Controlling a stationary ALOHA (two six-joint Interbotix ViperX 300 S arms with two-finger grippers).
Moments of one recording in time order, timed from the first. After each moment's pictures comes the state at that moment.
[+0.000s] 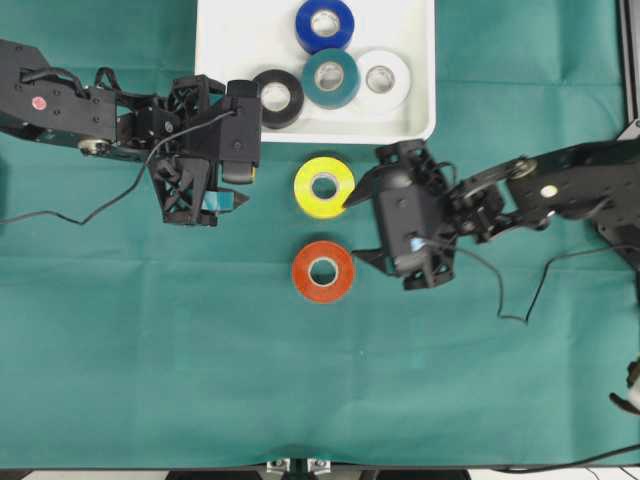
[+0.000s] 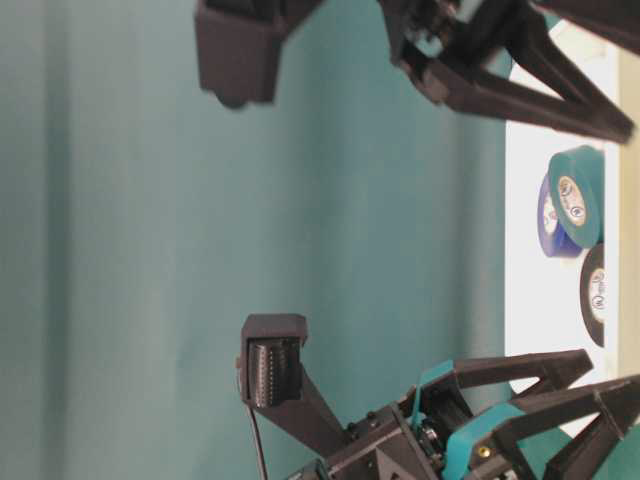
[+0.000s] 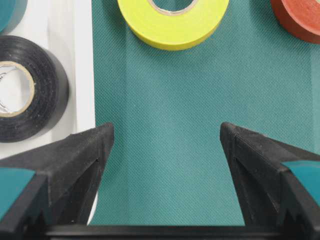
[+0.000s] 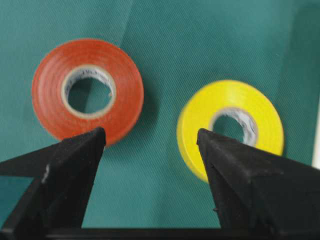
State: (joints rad) left arm 0.06 -0.02 0.67 -0.02 0.28 0.15; right arm 0.13 -0.02 0.76 -0.66 0.04 0.66
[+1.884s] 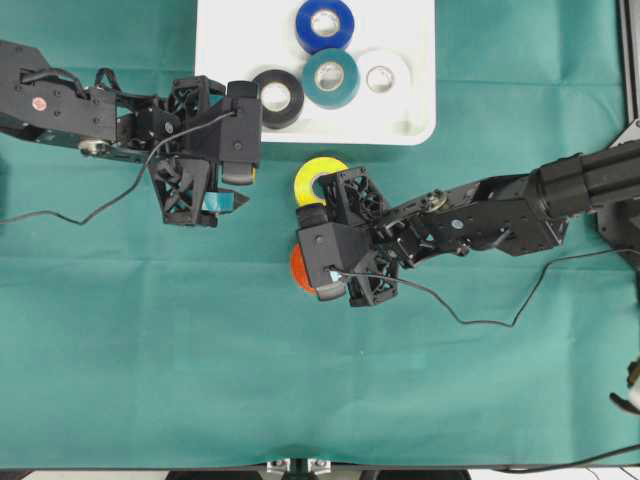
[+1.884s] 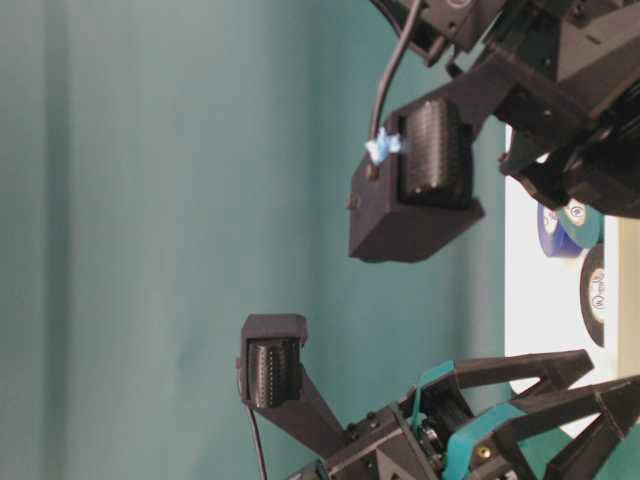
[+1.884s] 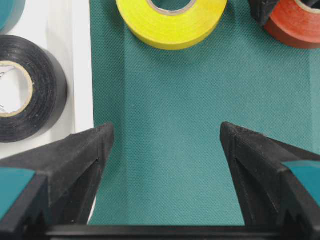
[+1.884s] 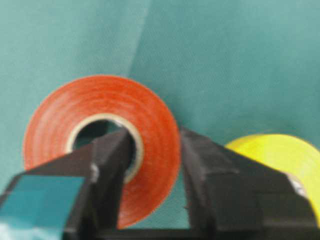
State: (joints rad) left arm 0.06 -0.02 0.67 -0.02 0.28 0.14; right arm 0.16 0.24 0.56 -0.66 0.11 0.66
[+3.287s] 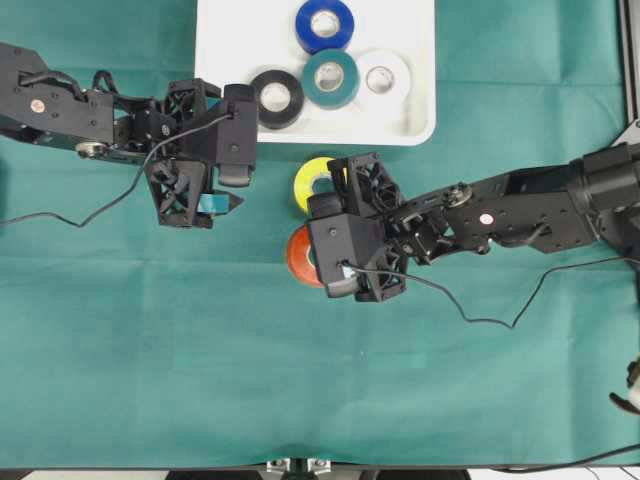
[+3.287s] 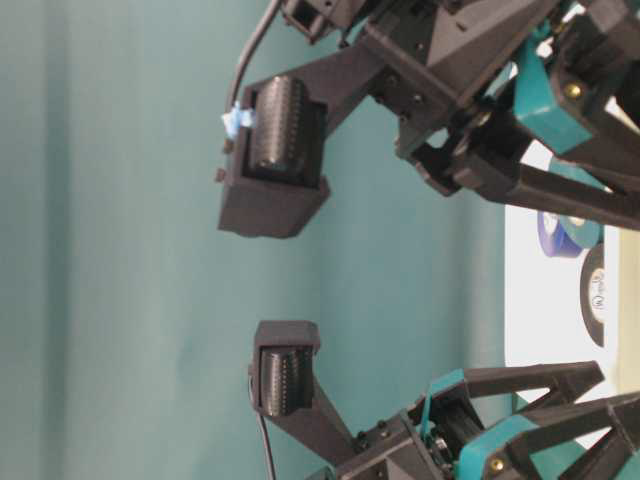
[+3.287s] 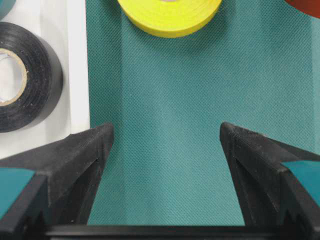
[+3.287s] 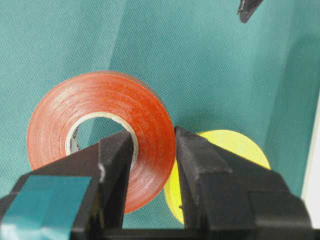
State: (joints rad) left arm 0.06 -0.02 0.69 -0.02 0.28 0.14; right arm 0.18 0.11 0.56 -0.67 0.23 0.65
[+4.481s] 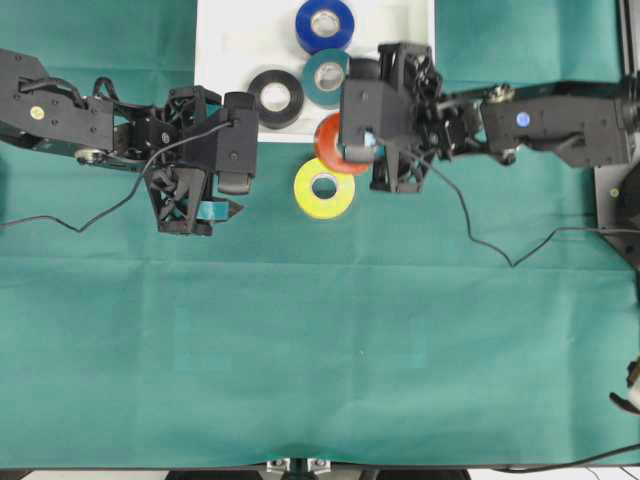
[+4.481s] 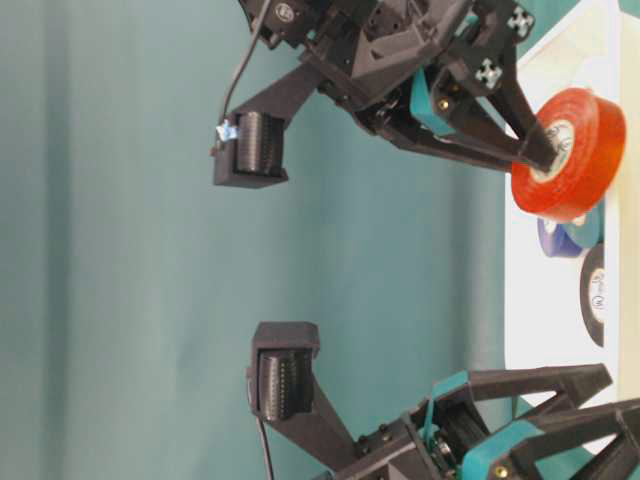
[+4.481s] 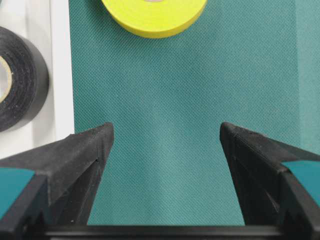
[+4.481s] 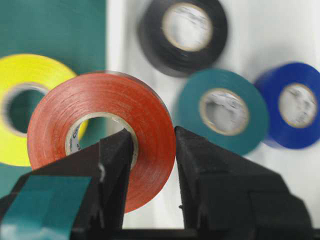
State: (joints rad) left arm 0.04 -0.02 0.69 -0.02 0.28 0.12; right arm -0.10 -0.03 0.64 -0.69 0.32 0.63
